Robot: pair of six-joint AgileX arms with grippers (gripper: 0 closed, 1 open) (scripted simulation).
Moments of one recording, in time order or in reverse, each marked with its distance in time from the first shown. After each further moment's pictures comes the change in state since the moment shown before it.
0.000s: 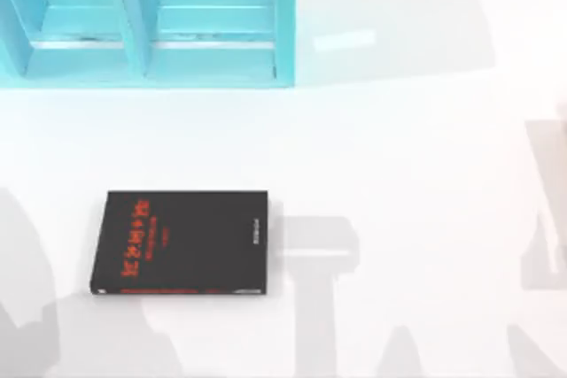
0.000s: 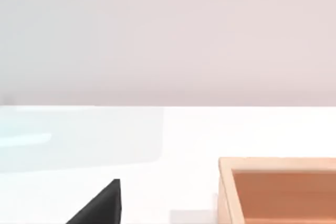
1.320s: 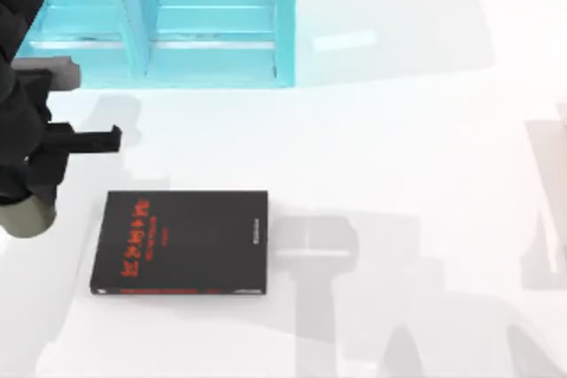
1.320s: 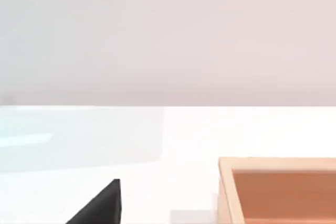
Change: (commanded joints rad) left arm -0.566 0.164 0.260 0.016 0.013 -1.458; right arm 0.000 0.000 0.000 0.000 0.000 0.000
